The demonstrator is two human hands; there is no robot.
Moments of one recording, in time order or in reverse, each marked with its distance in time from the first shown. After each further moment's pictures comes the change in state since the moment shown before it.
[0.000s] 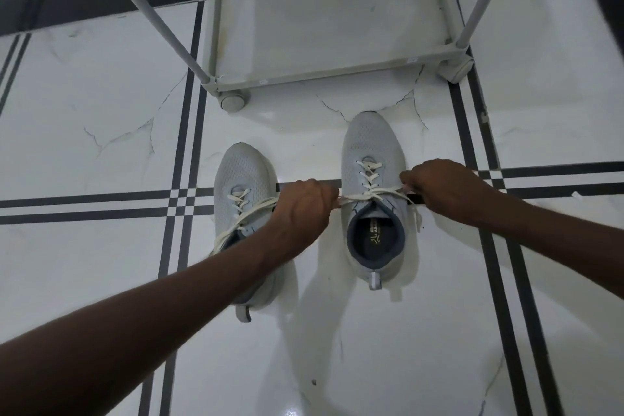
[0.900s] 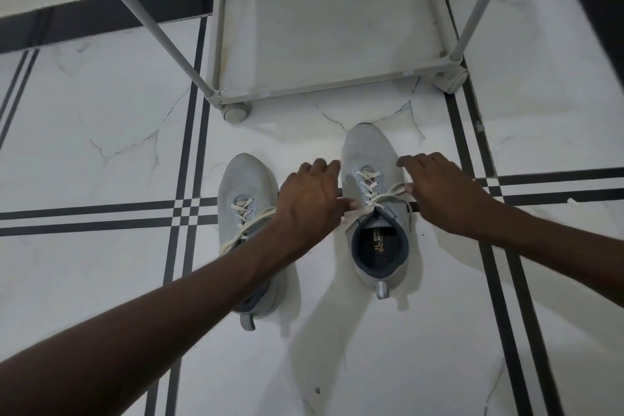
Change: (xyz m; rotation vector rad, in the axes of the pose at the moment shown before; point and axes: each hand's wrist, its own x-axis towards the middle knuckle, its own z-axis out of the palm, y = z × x) left_hand 0.009 0.001 -0.025 -0.186 0.101 -0.072; right_hand -0.006 -0.009 0.003 -0.013 0.267 0.092
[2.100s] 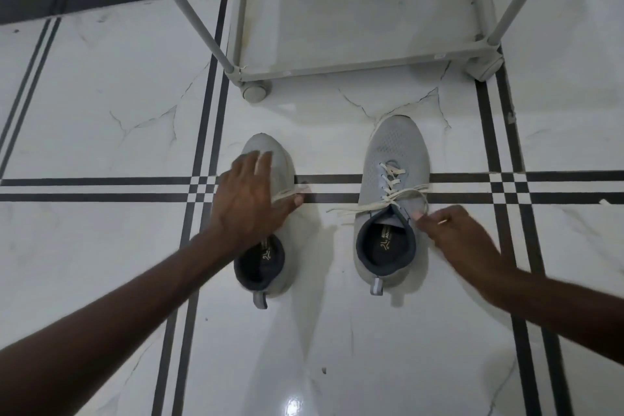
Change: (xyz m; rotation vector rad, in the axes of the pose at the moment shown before) left_hand -0.066 -0.090 -0.009 -0.021 -0.012 -0.275; right_hand -0.058 -0.072 -0.008 0.993 -0.174 0.873
